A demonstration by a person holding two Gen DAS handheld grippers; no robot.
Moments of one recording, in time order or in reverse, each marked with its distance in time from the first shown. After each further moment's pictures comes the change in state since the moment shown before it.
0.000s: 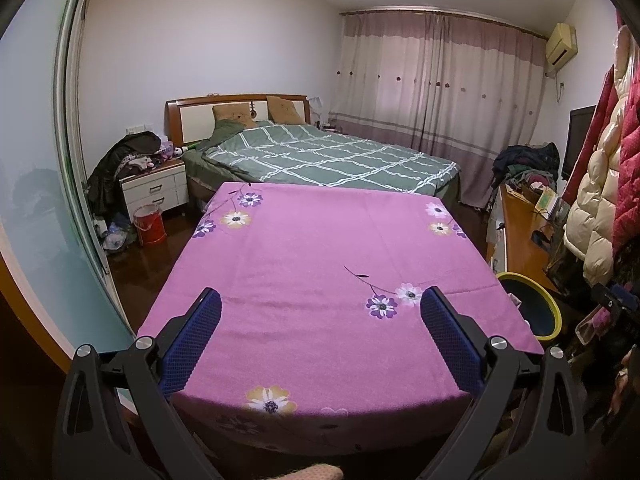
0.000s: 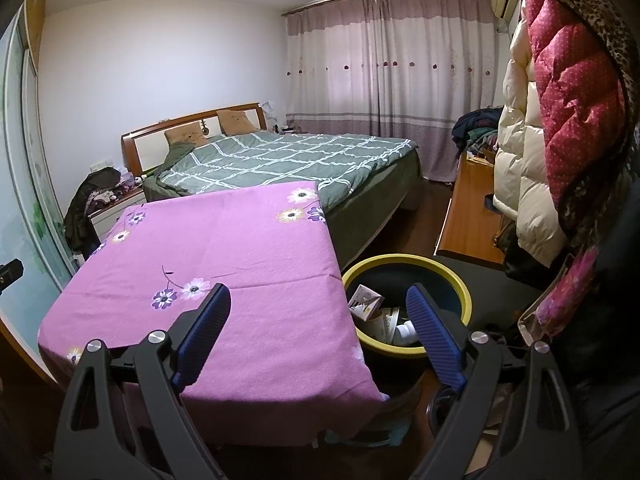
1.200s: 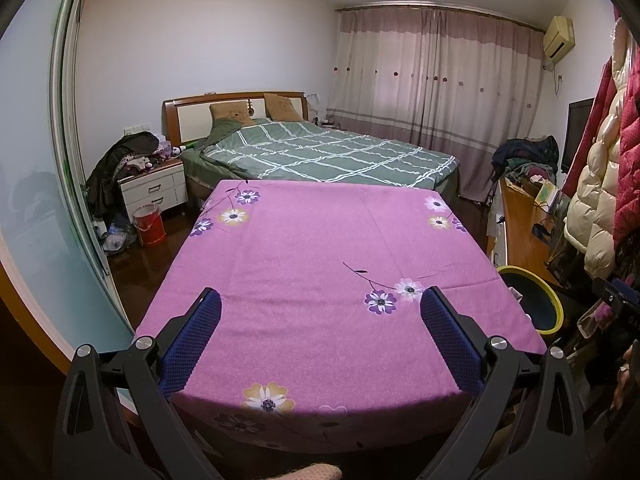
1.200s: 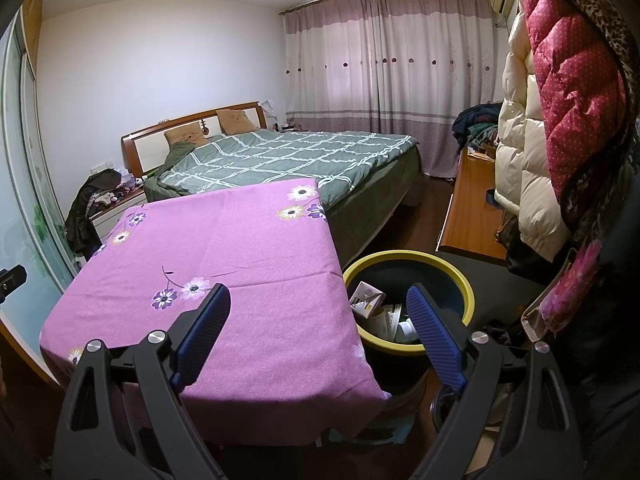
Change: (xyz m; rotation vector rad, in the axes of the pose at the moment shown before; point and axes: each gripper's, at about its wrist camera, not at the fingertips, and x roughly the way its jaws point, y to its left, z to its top) left arm 0.005 0.001 0.001 0.010 0.010 -0.002; right arm 0.003 0.000 -0.002 0.012 0.007 0.007
